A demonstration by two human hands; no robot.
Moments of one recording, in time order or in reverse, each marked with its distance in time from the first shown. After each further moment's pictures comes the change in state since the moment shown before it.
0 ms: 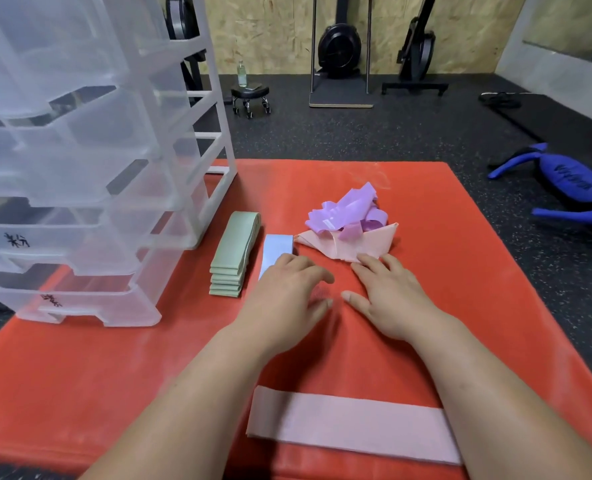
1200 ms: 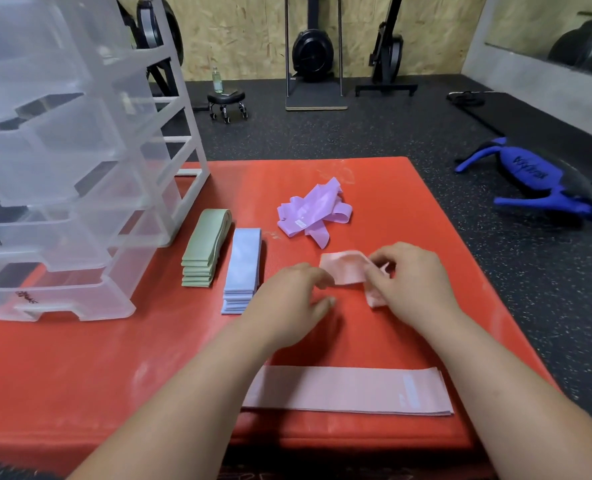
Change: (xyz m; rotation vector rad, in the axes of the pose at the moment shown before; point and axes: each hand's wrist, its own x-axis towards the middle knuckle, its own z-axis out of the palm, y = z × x) left_hand -0.004 0.063 0.020 -0.098 -0.132 -0.042; right_hand -0.076 0.046 -0.031 0.318 0.489 0.138
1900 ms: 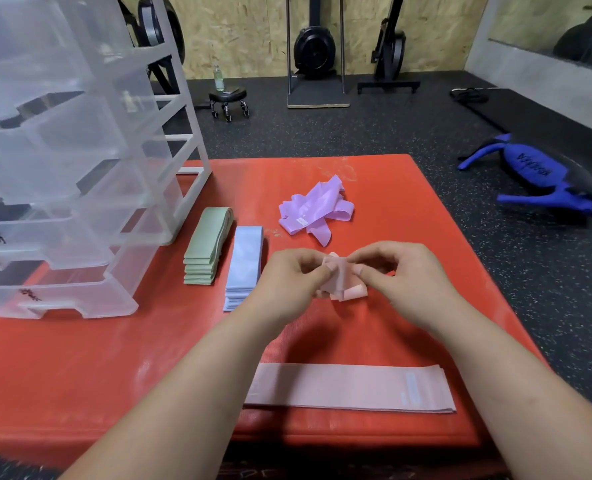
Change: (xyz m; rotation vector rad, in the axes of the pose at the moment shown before) left_hand 0.008 0.018 -0.013 -0.888 0.053 -0.306; right_hand -0.007 -0.020 -0.017 0.530 -0.189 -0.025
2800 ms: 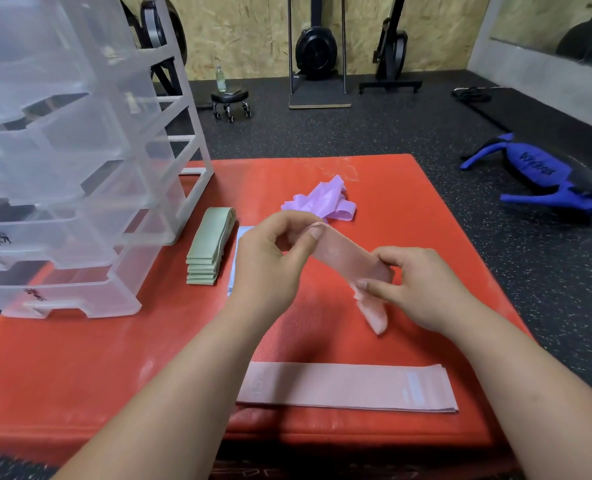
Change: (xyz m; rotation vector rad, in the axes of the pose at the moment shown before) left_hand -0.011 0.028 -0.013 0.105 0.356 0.470; right_hand -0.002 0.009 -0.015 -0.323 -0.083 -0.146
